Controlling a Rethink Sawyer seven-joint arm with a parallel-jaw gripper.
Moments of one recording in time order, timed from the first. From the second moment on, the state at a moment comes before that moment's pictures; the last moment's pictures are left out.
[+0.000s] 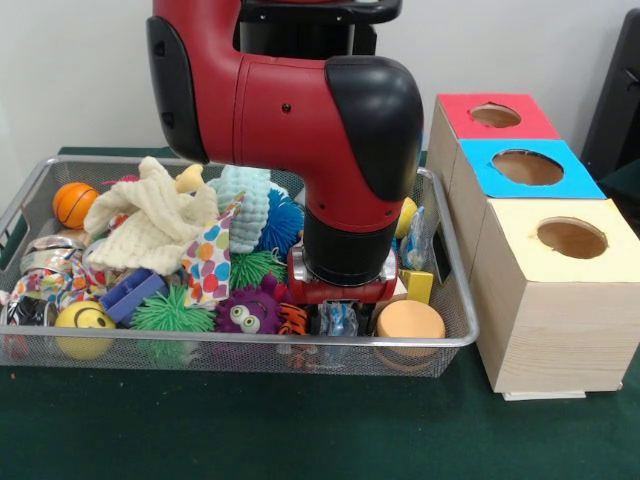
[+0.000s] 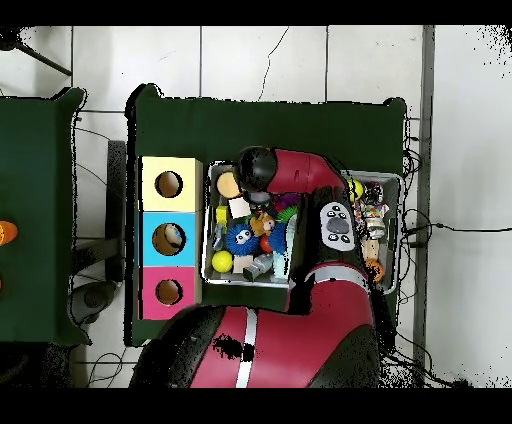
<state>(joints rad) -0.21 -0.24 0.02 1.13 -0.11 0.80 1.56</state>
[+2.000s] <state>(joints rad) -0.21 -0.24 0.01 1.13 -0.11 0.79 1.56</state>
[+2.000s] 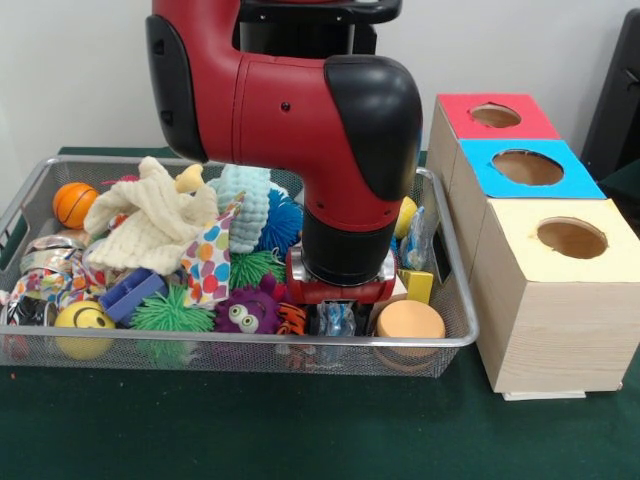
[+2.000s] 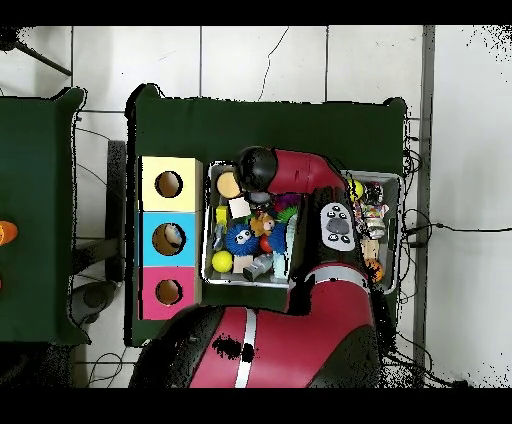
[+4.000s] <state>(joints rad) -0.20 -0.69 0.01 1.42 -0.07 0.80 1.56</state>
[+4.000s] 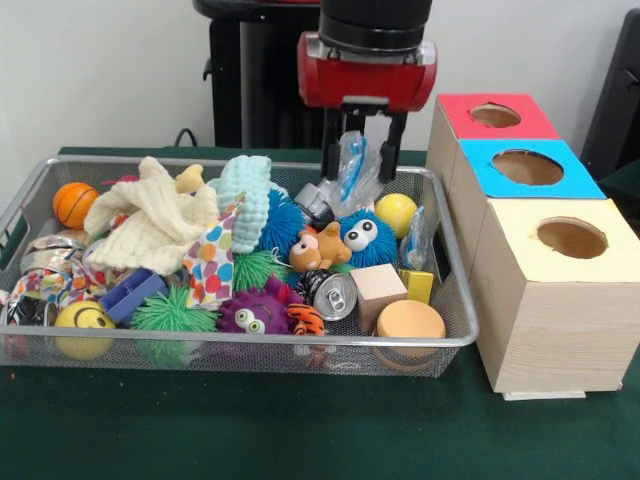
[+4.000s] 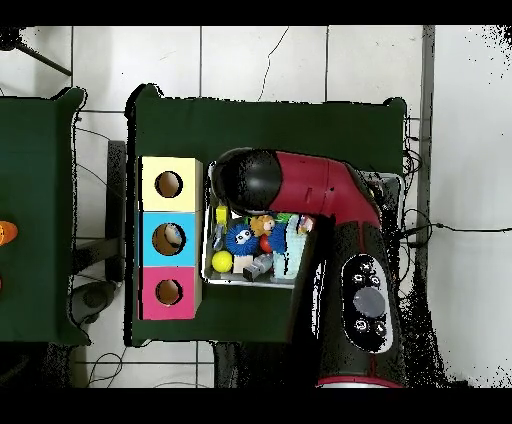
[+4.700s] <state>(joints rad) -0.11 -0.73 0.00 1.65 0.04 0.78 1.56</state>
